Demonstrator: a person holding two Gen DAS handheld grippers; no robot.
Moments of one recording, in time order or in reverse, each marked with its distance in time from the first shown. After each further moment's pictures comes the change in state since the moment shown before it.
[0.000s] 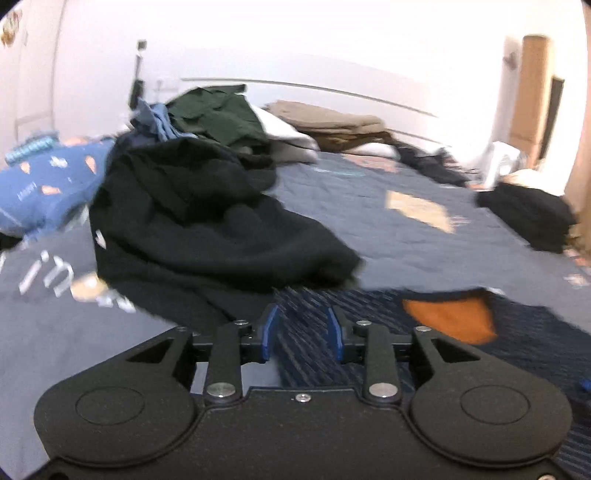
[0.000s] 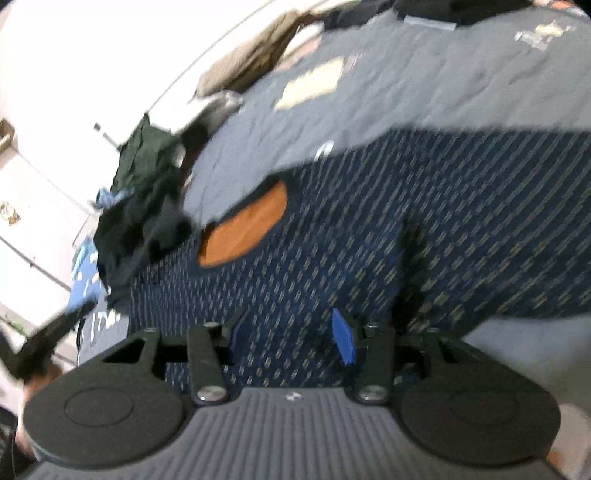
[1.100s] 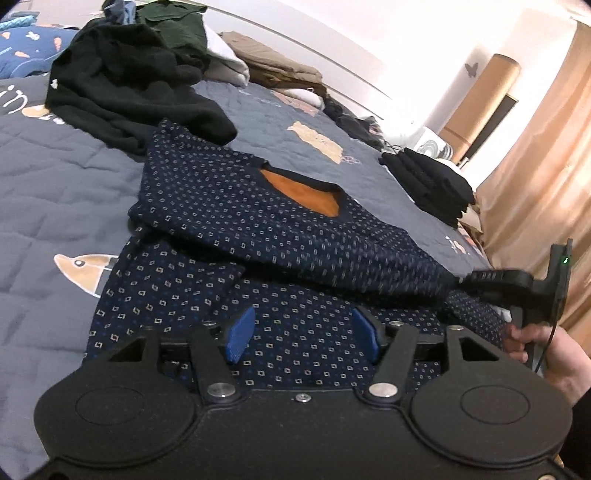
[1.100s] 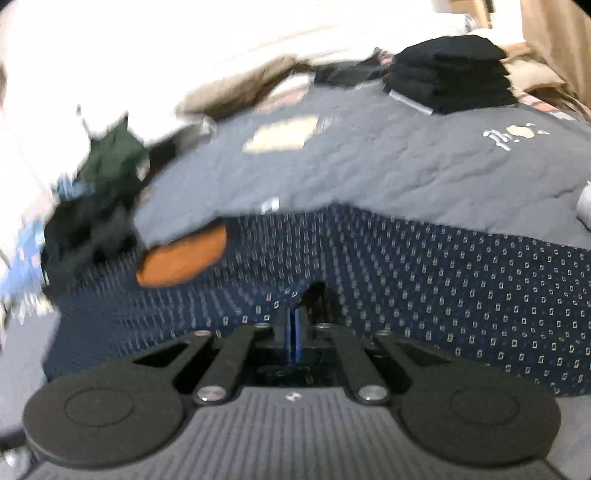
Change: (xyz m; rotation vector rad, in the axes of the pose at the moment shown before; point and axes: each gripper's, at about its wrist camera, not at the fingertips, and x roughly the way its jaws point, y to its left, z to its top) left arm -0.068 -0.068 -0.121 -0.217 0.151 -0.273; right arm -0.009 -0.007 0.000 -0.235 -0.049 -0.225
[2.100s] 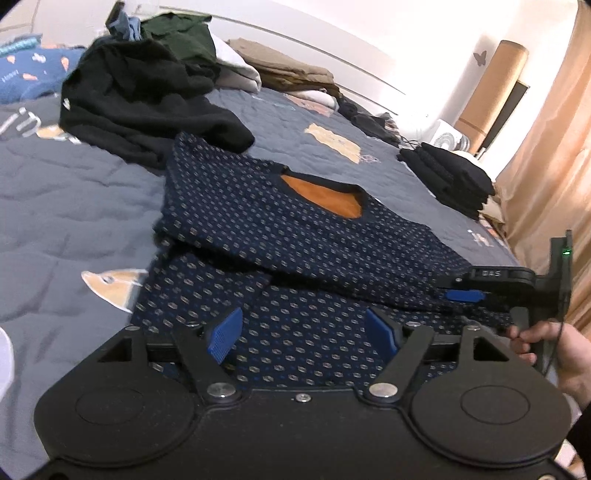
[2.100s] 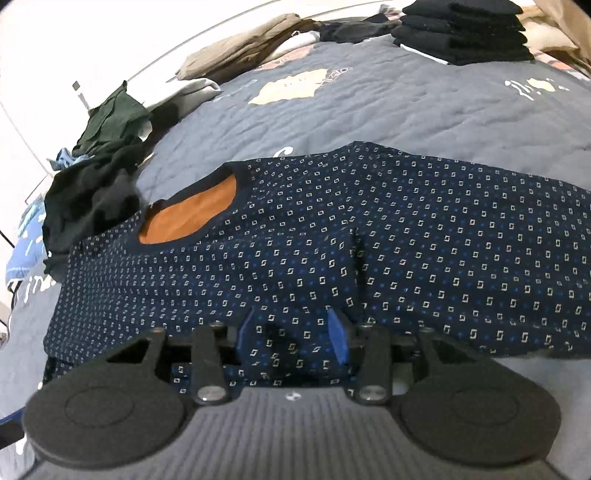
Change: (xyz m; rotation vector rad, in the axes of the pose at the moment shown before) left arm -0.010 0.002 0.008 0.066 -0.016 0.102; right arm 0.024 0.014 -0.012 0.057 0.064 0.062
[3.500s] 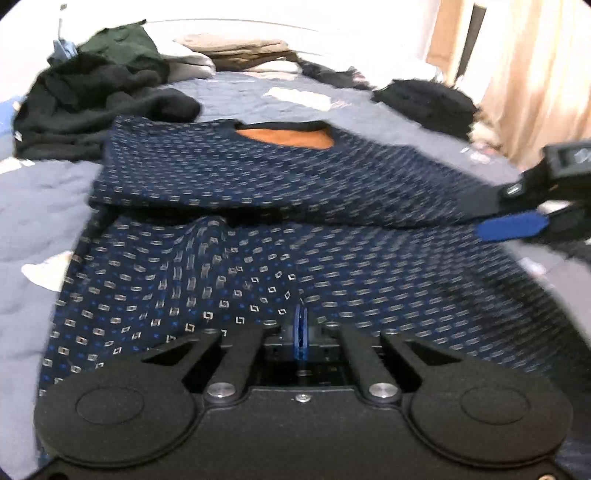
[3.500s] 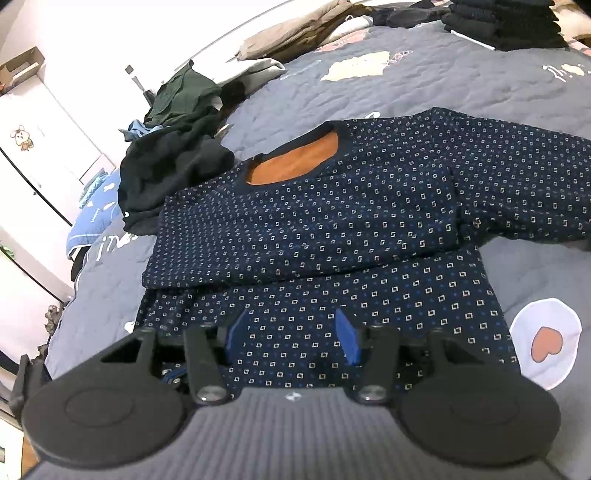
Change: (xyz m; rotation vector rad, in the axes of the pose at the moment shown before) left arm 0.049 -0.046 -0.053 0.228 0.078 -0.027; right arm -0.067 0.067 -0.059 -0.024 0.057 0.171
